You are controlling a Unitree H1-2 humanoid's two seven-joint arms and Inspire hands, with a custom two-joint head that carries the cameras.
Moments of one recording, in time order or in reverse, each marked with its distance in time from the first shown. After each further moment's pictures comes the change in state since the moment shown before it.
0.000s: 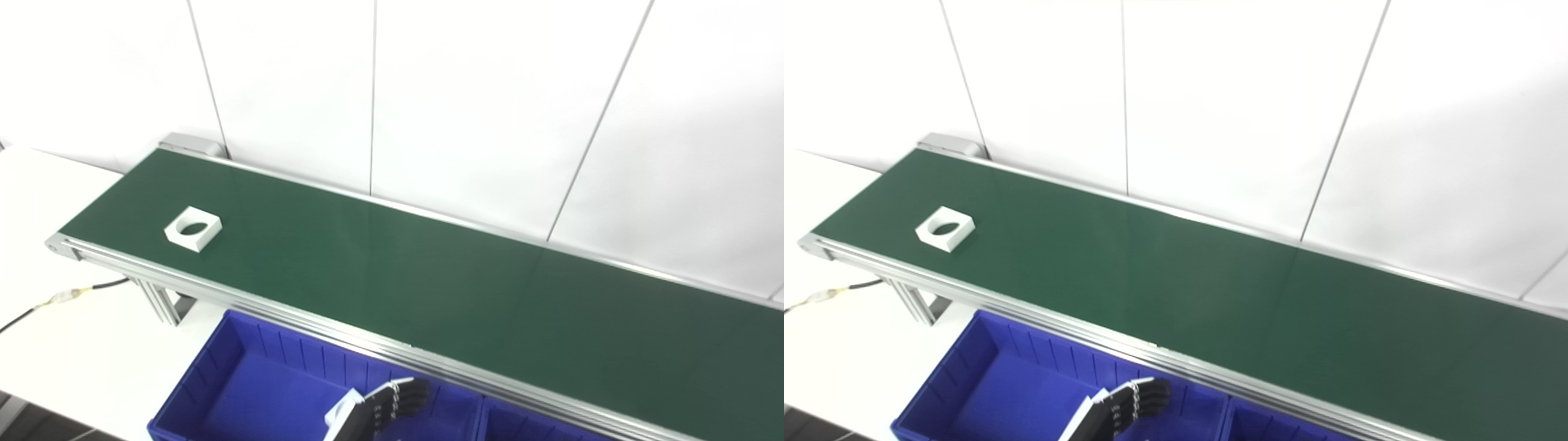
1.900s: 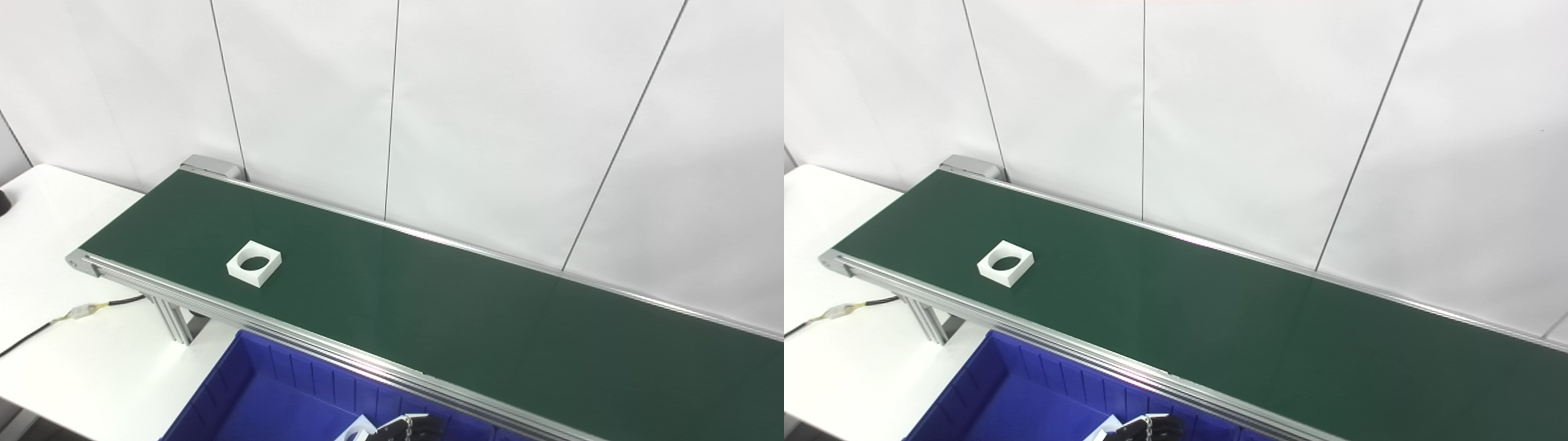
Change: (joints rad) left arm -0.026 0.002 -0.015 0.066 0.000 -0.007 0.044; right arm -0.033 -0.008 -0.011 0.057 0.015 0.000 0.017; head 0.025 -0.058
